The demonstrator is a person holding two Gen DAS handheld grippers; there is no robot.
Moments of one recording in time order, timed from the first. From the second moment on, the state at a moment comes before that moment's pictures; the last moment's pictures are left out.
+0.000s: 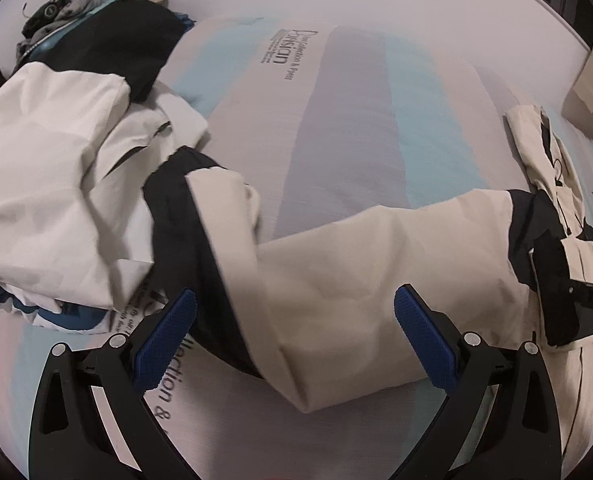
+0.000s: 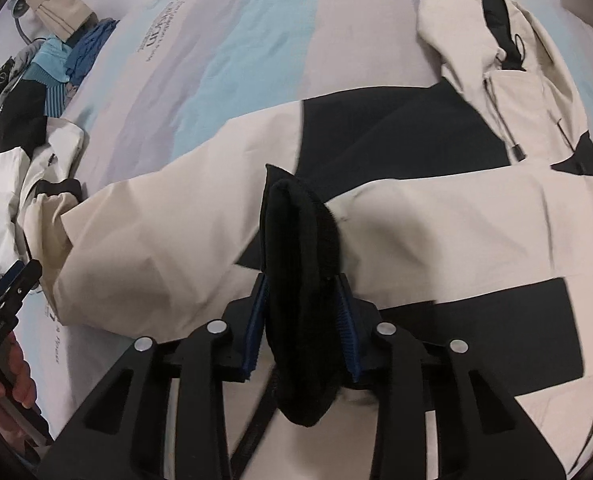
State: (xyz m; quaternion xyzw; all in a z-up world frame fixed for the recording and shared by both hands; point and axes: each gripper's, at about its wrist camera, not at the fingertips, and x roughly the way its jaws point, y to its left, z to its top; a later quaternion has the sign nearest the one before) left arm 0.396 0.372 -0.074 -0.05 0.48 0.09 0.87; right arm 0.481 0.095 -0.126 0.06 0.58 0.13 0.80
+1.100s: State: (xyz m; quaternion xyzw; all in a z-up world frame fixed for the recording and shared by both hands) left arm 0.456 0.446 -0.108 -0.09 0.50 0.16 0.85; right arm 0.435 0.057 -0.088 0.02 0.55 0.09 0.83
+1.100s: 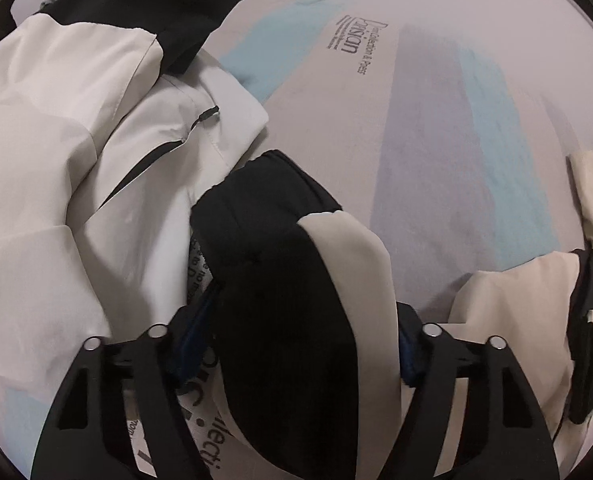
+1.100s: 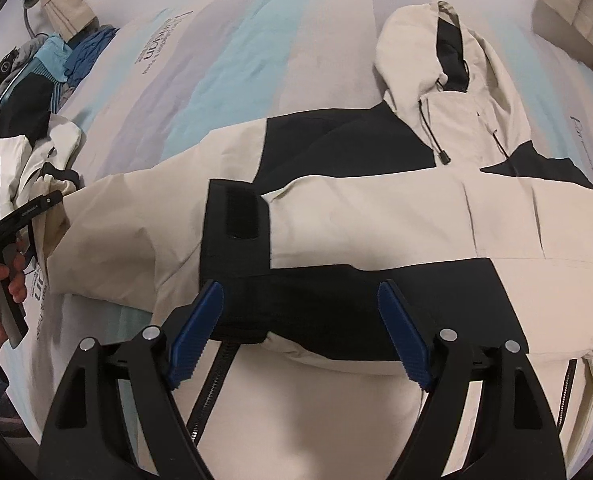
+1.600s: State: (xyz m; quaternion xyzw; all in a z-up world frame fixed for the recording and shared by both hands) left arm 0.430 0.440 -0.088 -0.08 0.50 0.17 0.85; right arm 0.425 0.025 -0.092 0.02 0.54 0.06 0.84
